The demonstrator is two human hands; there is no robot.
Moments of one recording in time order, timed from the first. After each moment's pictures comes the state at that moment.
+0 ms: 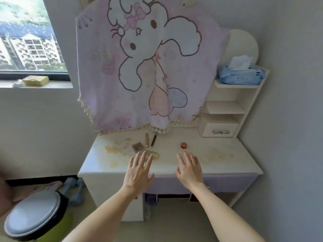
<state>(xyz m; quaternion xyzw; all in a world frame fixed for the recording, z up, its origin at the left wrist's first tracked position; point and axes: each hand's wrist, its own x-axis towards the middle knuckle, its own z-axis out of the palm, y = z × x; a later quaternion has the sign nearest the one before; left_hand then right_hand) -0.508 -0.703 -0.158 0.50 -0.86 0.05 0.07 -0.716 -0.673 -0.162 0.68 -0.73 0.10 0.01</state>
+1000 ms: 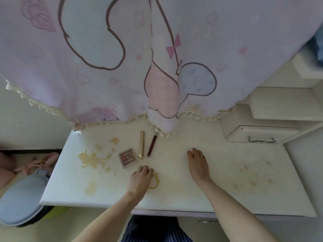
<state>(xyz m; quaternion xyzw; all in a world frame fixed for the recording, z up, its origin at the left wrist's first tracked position) -0.579 -0.904 -0.283 0.54 -0.83 -0.11 -0.08 -0.808 -0.924 -0.293 0.66 -0.74 0.00 -0.11</state>
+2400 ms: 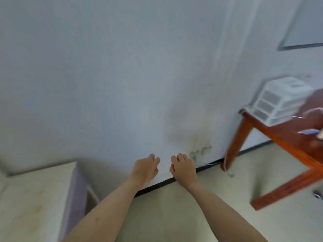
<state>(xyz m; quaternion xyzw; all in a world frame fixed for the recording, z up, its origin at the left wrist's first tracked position) -0.840 -0.525 -0.143 -0.43 -0.90 0.00 0.07 -0.770 -0.369 -0.189 -0.08 -0.97 0.00 0.22</state>
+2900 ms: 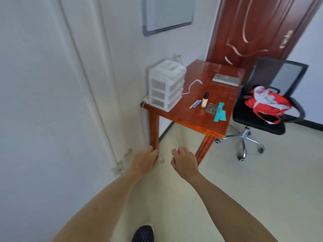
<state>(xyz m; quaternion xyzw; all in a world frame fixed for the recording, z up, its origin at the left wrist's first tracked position) -0.800 -0.144 -0.157 -0.71 -0.70 -0.06 0.07 -0.635 -0.066 -0.183 -0.41 -0.90 -0.05 0.12</state>
